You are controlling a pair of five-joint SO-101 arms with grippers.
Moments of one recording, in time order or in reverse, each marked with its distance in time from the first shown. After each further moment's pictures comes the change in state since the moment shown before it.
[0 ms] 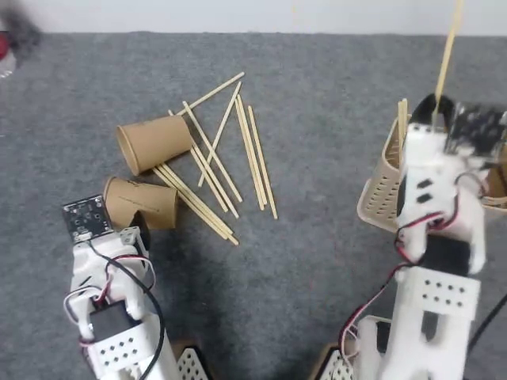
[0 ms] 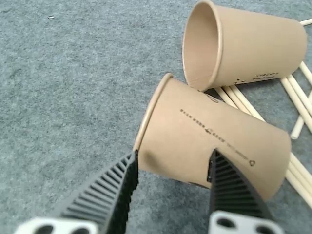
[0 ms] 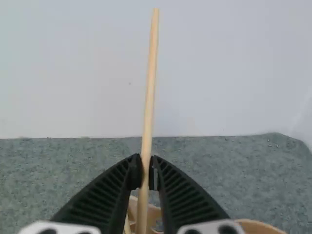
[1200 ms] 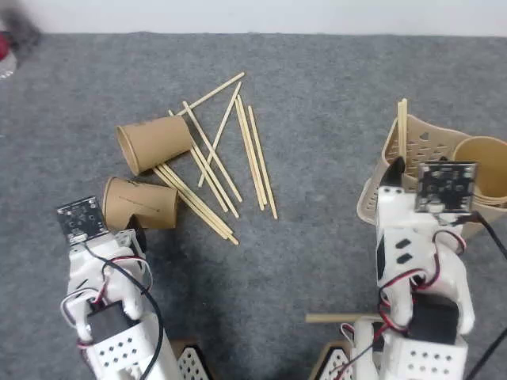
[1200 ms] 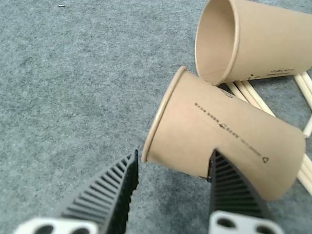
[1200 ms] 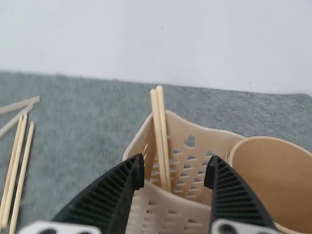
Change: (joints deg) left arm -2.4 0.0 -1.0 2.6 0.0; right arm -6.7 -23.0 4.3 32.2 5.6
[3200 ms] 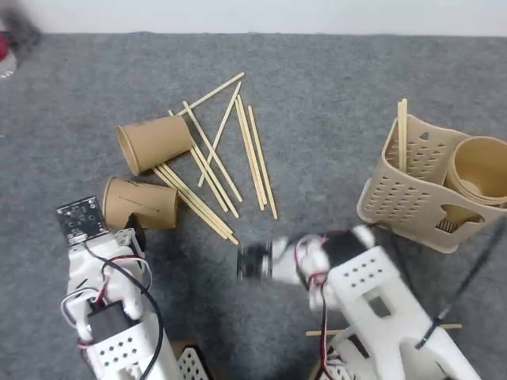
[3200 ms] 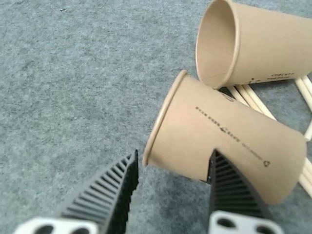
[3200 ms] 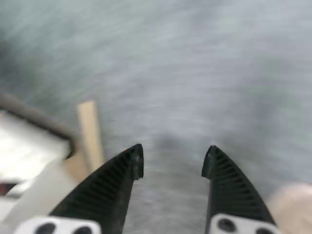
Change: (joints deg) left arm 0.0 0.0 0.4 -1.2 0.0; right arm -31.8 37.3 -0.2 25.4 45.5
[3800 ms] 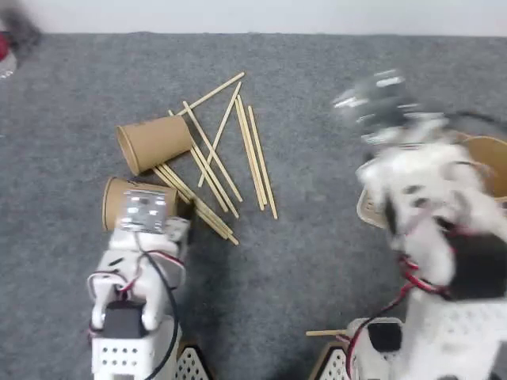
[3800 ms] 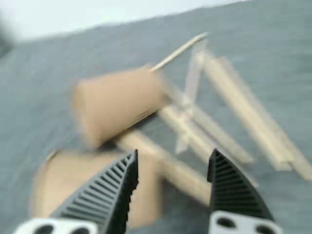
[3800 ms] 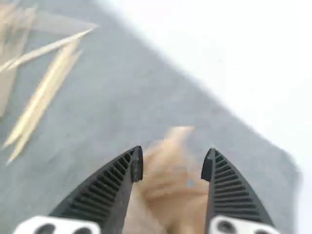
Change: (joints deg) left arm 28.4 0.0 -8.1 -1.4 -5.5; right arm 30.3 -0.1 -61.0 3.7 -26.3
